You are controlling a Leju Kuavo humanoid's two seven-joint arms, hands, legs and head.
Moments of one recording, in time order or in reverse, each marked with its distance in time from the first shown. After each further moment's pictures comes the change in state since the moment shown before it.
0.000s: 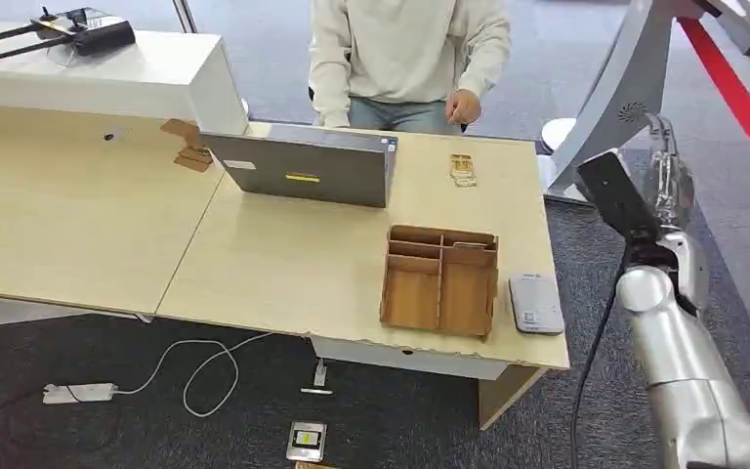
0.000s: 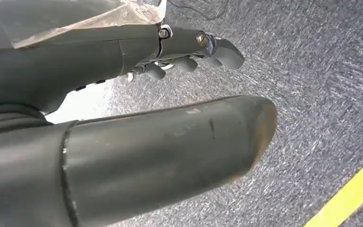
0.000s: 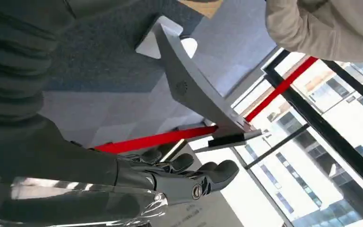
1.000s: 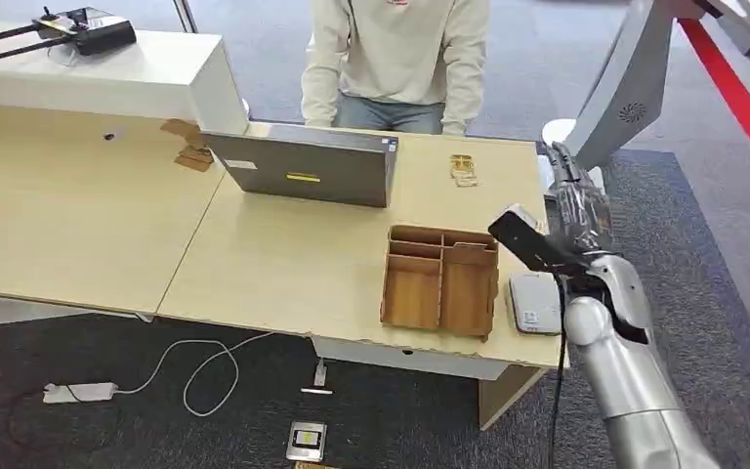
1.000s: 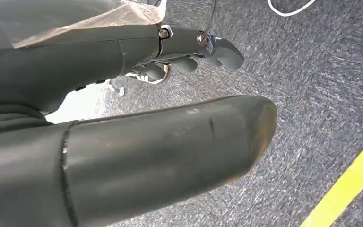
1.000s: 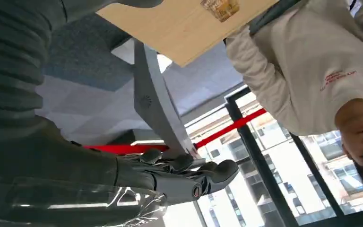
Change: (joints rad) left arm -0.054 -0.017 -0.004 0.000 -0.071 -0.038 0.008; right arm 0.089 0.089 0.090 -0.090 0.211 0.102 -0.099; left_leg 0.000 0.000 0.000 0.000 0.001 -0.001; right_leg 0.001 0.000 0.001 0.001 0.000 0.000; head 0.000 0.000
